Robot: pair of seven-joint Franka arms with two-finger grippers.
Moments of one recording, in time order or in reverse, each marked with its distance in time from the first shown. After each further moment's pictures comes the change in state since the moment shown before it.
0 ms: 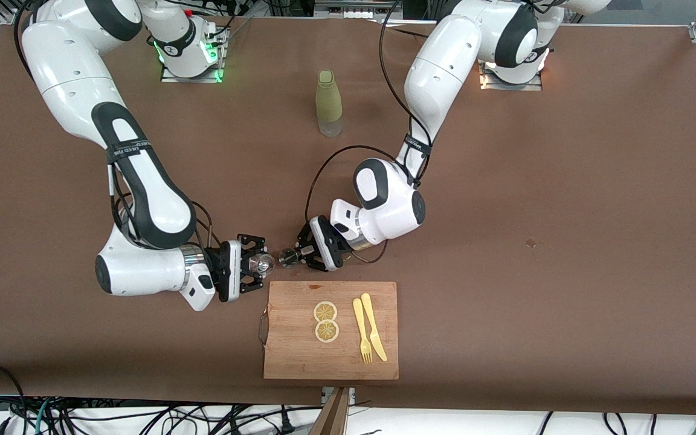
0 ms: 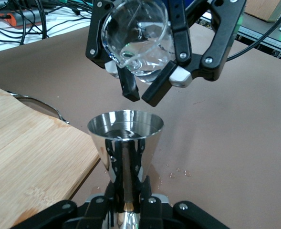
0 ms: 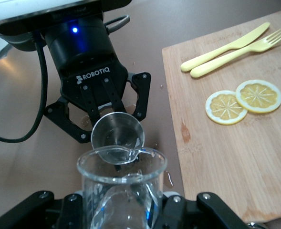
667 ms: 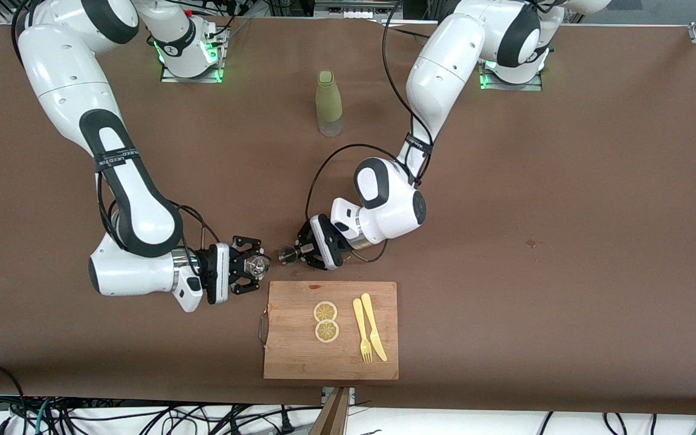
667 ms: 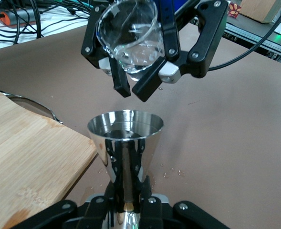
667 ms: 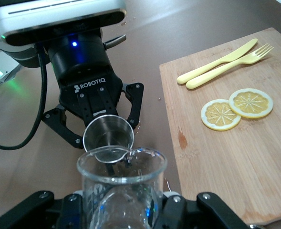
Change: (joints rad) left arm 0.009 -0.016 -0.029 -0.015 0.004 -0.001 0.013; right arm -0.024 0.000 -0.028 -0.028 0.159 0.000 -0.098
